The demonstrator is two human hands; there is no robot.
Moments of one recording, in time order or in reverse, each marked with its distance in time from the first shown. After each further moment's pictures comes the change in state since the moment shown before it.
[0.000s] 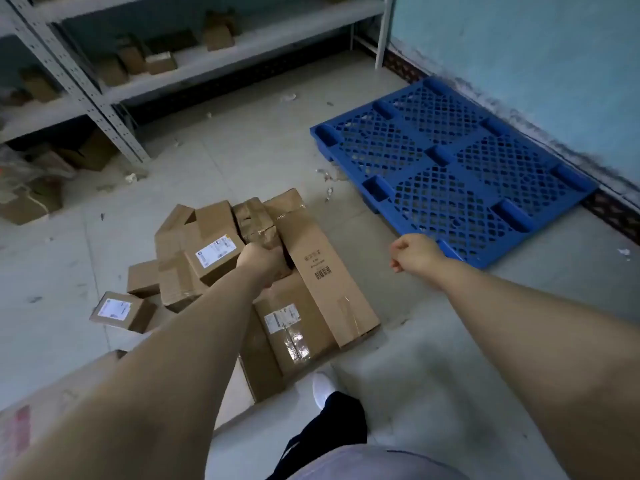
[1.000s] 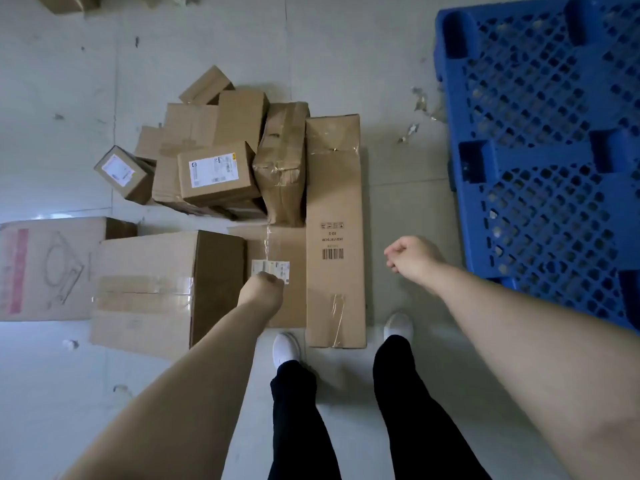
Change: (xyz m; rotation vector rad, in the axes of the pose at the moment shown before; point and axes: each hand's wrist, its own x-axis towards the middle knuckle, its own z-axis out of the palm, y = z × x) left_hand 0.170 -0.034 0.128 -0.038 0.136 -0.596; right_hand 0.314 -0.002 0.056 -0.432 -0.414 0.011
